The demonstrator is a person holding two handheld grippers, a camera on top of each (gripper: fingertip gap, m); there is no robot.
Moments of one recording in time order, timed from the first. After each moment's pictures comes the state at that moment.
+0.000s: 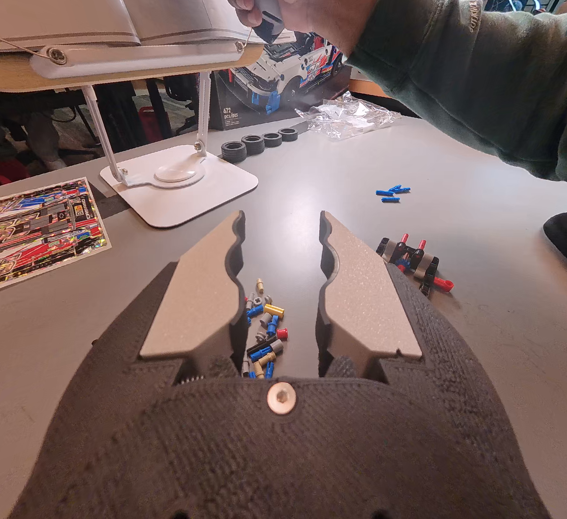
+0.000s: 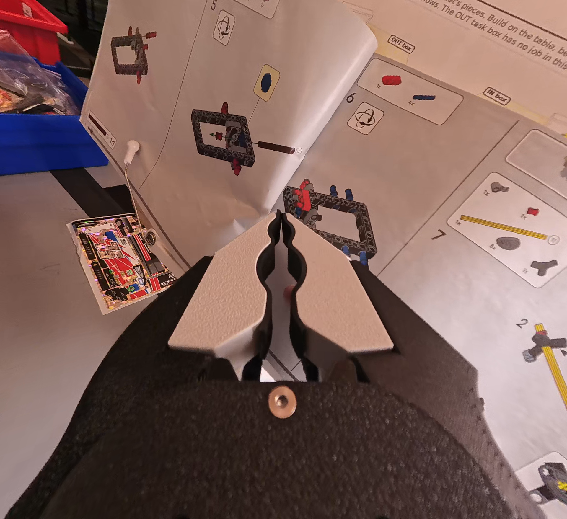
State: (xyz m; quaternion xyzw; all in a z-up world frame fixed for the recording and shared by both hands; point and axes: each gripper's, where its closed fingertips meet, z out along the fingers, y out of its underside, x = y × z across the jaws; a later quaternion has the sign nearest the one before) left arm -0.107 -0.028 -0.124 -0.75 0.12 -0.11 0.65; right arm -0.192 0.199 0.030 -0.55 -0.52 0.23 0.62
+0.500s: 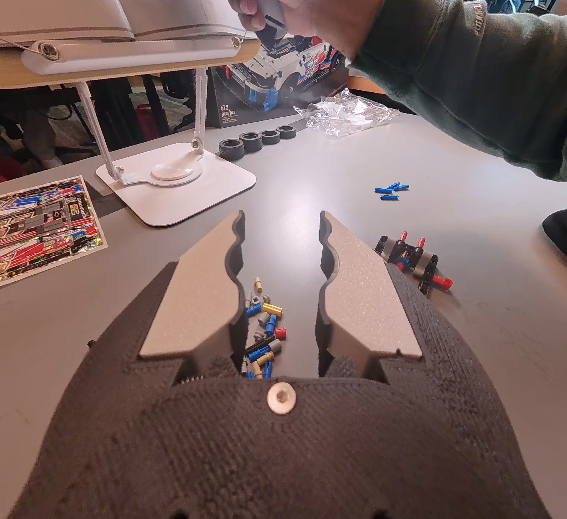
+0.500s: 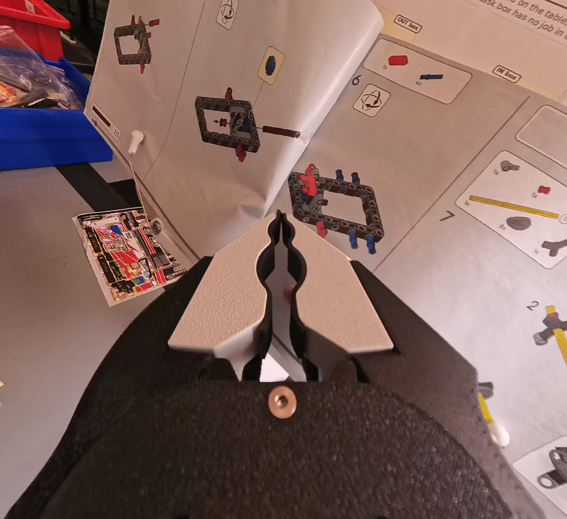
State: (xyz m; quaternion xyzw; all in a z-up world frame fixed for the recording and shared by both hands) left arm -0.105 -0.027 -0.126 -0.75 0.12 -0.11 0.64; right arm -0.186 0.196 0.022 -0.55 -0.52 0.23 0.61
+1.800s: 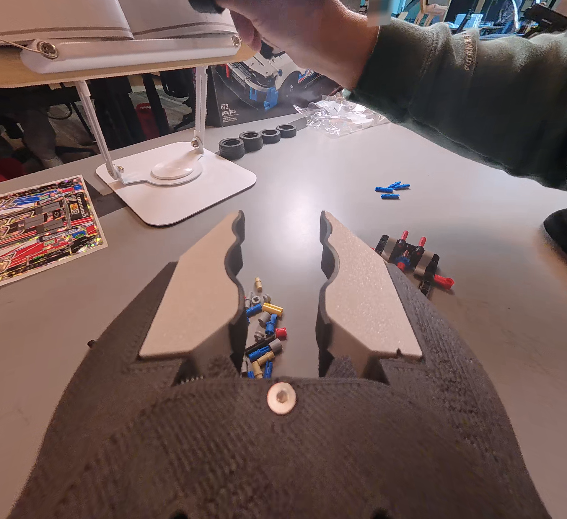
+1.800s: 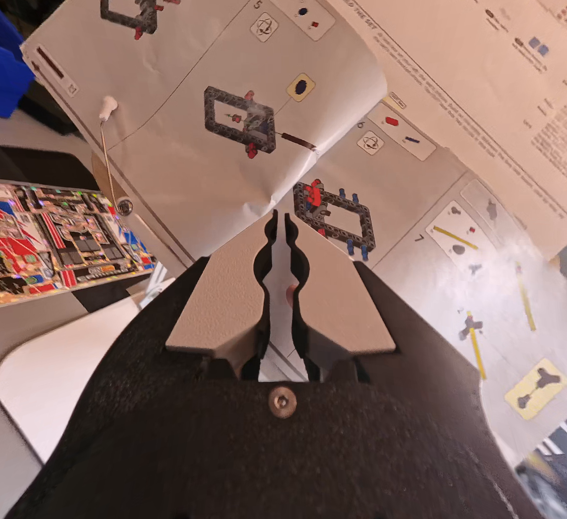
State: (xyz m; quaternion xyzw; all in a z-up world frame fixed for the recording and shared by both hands) left arm -0.105 -0.027 -0.127 -0.75 0.12 -0.11 0.64; right arm -0.184 0.186 0.024 -0.44 -0.51 0.09 0.73
